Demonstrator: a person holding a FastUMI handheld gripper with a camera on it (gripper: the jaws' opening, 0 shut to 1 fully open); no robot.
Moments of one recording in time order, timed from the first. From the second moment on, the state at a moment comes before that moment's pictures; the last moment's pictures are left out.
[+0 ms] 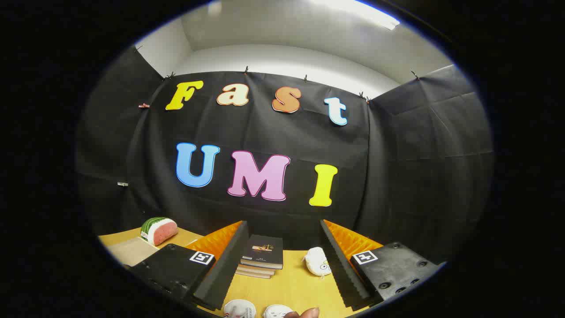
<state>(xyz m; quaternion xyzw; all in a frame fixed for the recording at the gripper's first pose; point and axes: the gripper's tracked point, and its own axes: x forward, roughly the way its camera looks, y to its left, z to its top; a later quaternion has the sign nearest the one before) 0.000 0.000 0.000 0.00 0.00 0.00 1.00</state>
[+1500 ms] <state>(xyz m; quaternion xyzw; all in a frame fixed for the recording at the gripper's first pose) 0.004 0.063 -0.017 0.02 0.02 0.08 1.00</state>
